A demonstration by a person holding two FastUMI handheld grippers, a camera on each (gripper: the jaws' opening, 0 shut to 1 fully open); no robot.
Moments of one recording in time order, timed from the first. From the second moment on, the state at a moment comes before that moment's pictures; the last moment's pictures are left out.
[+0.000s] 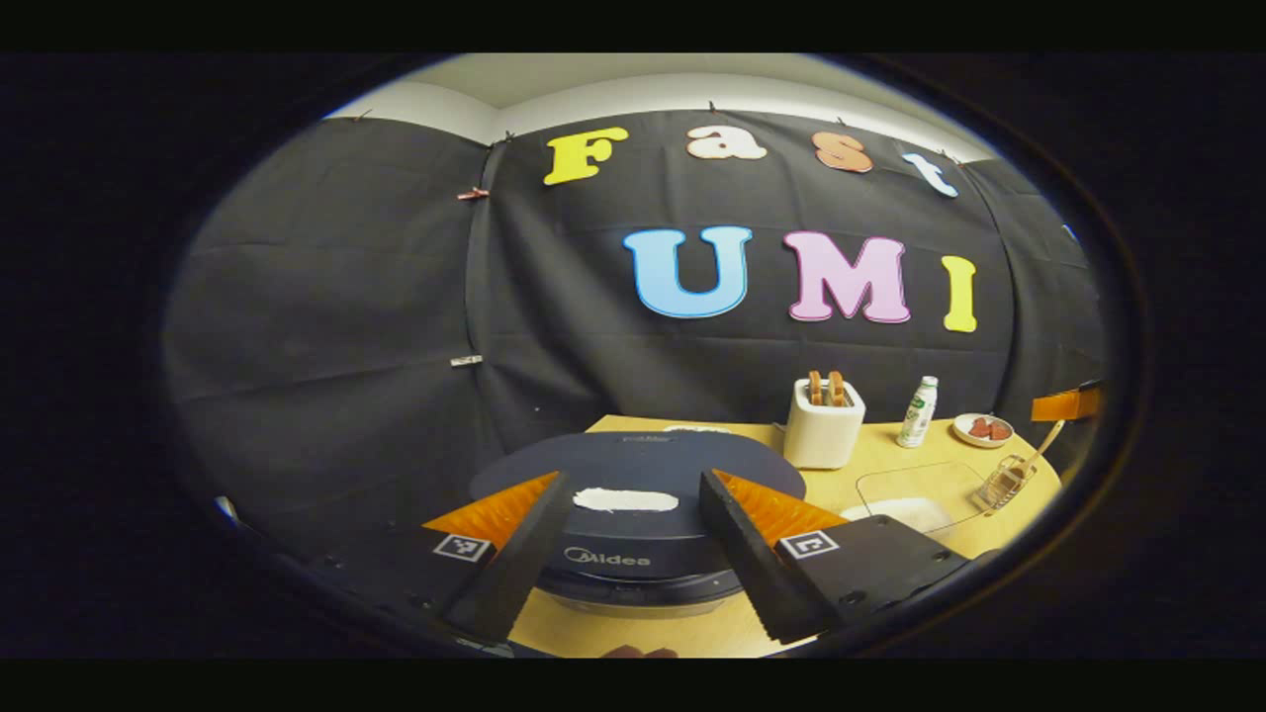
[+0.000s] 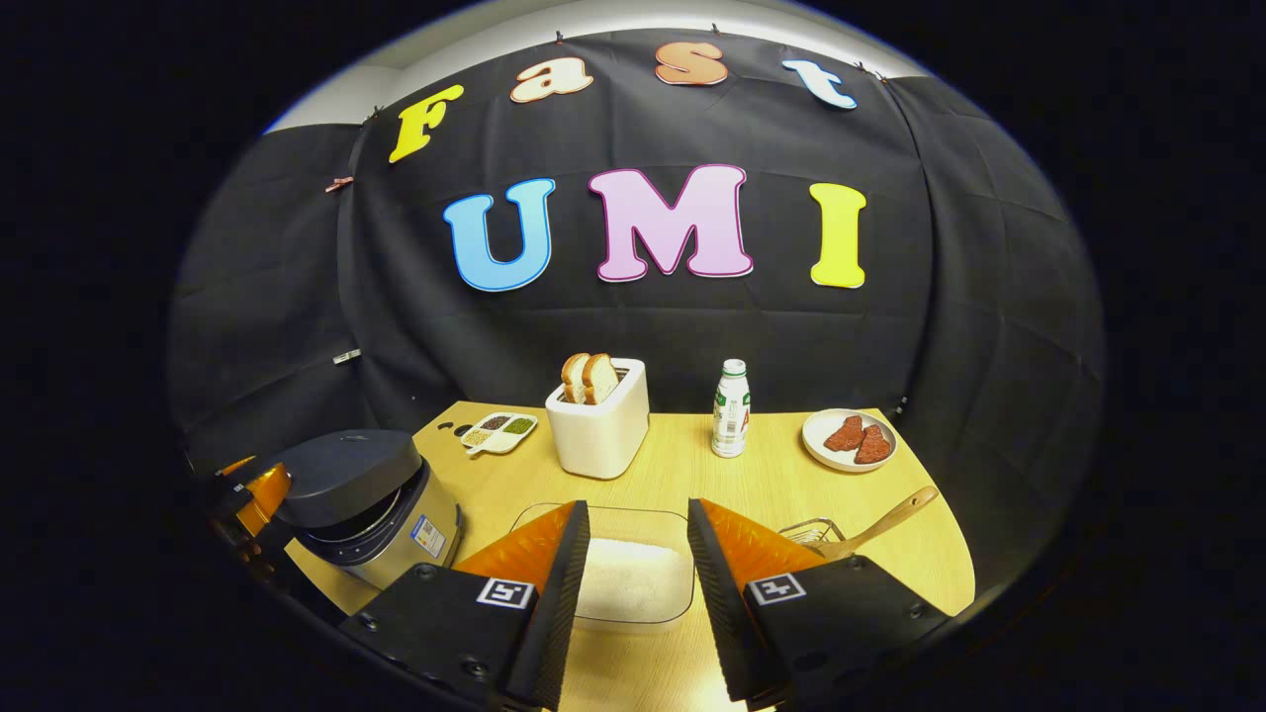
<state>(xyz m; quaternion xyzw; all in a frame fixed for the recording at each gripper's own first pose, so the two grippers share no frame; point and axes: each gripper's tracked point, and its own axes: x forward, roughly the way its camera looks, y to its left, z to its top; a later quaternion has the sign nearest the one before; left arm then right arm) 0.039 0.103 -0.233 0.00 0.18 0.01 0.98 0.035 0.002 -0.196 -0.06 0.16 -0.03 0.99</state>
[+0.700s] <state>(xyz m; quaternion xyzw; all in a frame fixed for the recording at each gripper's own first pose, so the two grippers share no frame) 0.026 0.102 -0.273 -0.01 0.17 0.02 0.98 0.036 0.000 -0.208 -0.06 0.17 -0.03 0.98</state>
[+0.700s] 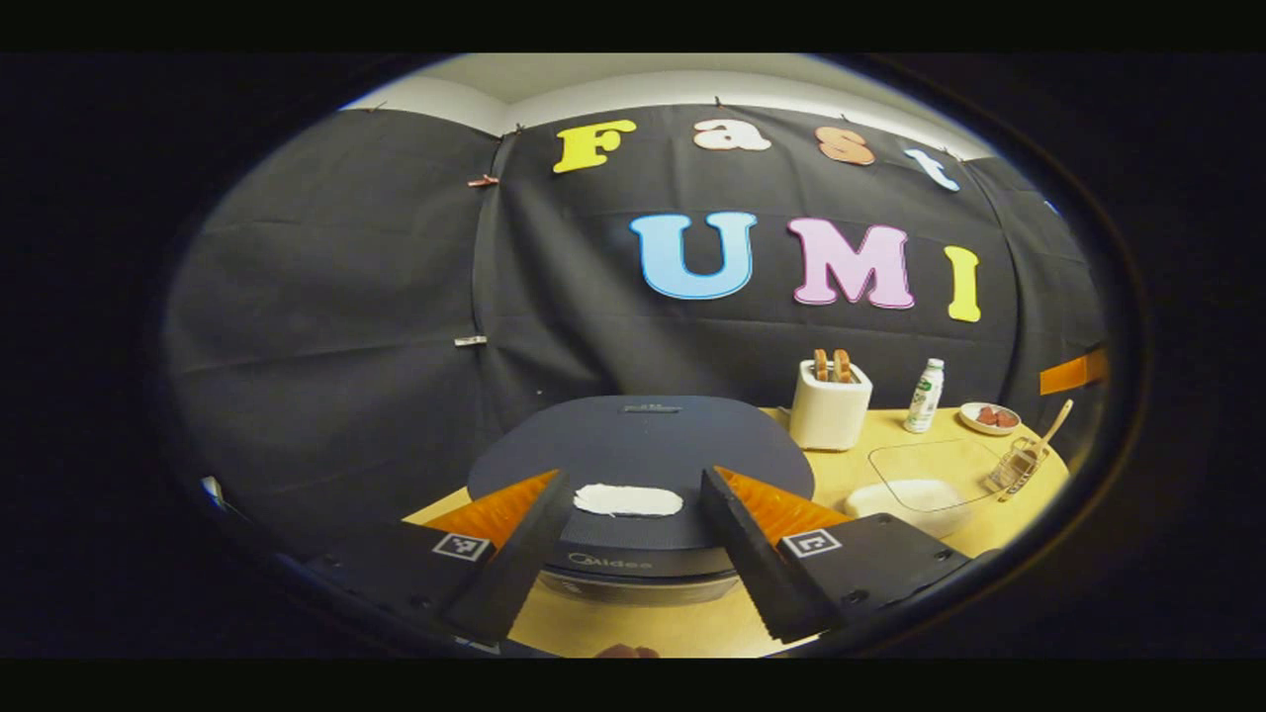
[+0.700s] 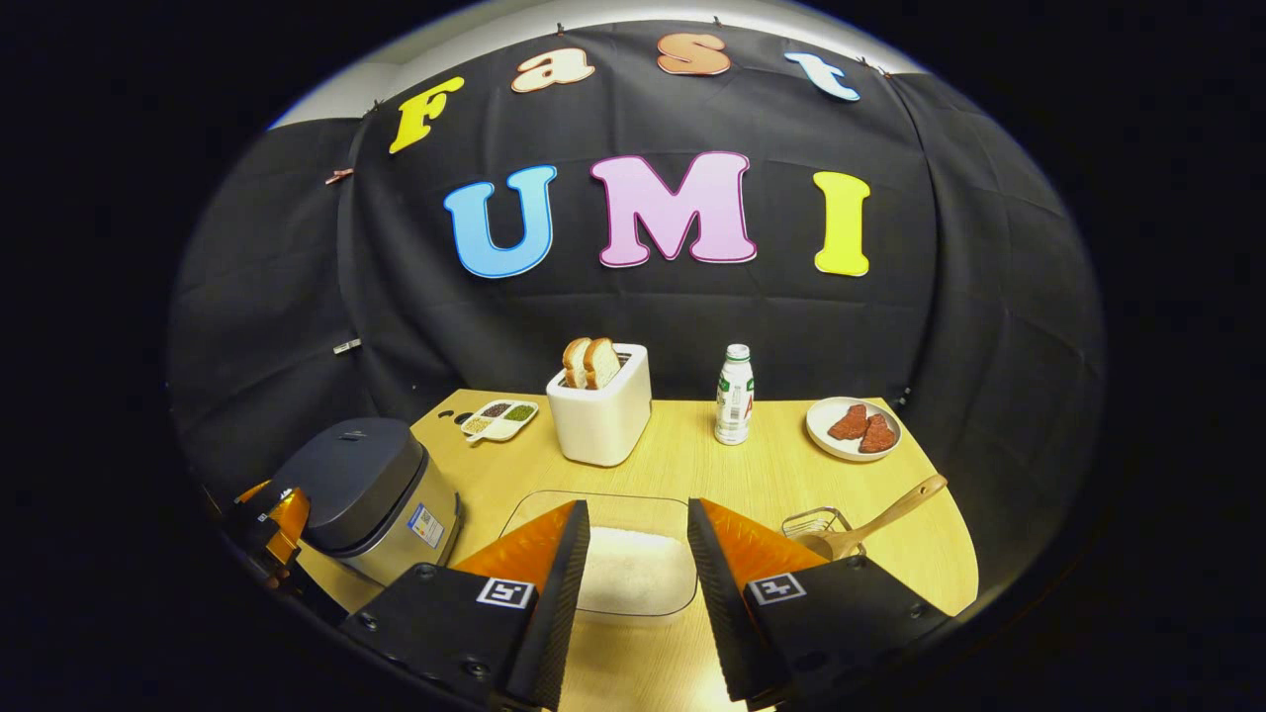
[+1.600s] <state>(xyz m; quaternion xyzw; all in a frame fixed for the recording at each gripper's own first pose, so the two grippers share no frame) 0.025 0.100 -0.278 -0.01 0.14 0.02 0.99 0.038 0.004 -0.210 -0.06 0.18 -0.03 0.98</state>
